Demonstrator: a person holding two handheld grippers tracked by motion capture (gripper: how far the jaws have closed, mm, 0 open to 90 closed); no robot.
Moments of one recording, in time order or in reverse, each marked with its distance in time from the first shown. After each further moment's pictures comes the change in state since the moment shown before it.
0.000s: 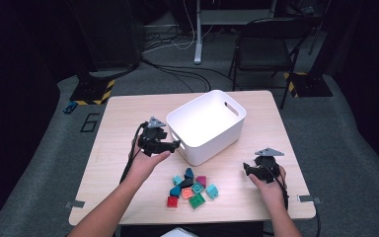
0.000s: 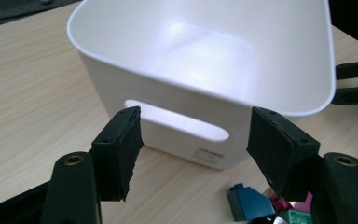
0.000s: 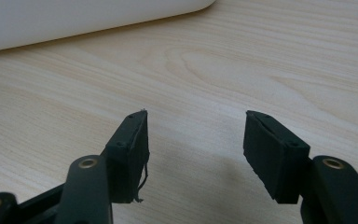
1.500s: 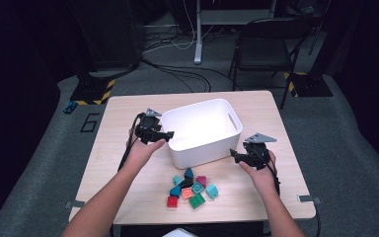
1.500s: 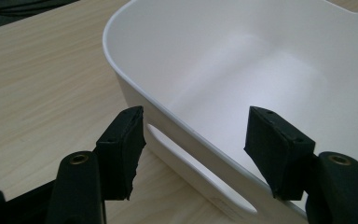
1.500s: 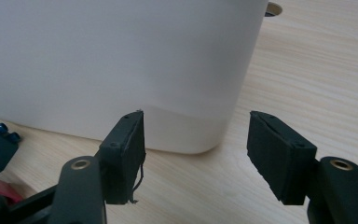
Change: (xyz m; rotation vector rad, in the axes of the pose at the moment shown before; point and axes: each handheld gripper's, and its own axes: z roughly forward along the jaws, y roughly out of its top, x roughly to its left) left arm 0.050 0.008 0.021 0.056 0.055 -0.013; right arm 0.023 0.054 -0.002 -0.130 0.143 -0.070
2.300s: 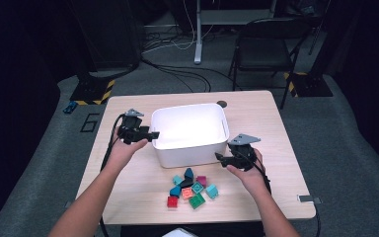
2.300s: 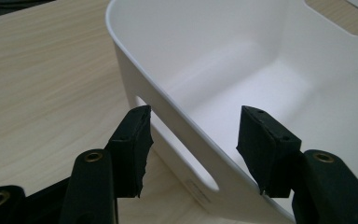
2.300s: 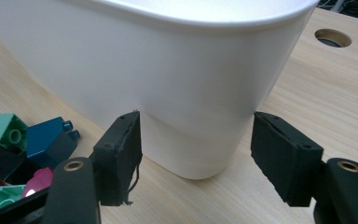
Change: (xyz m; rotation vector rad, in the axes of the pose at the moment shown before) left arm 0.033 -0.021 -0.029 -0.005 -0.080 -0.045; right arm 0.038 0.014 0.009 -0.002 0.114 -0.133
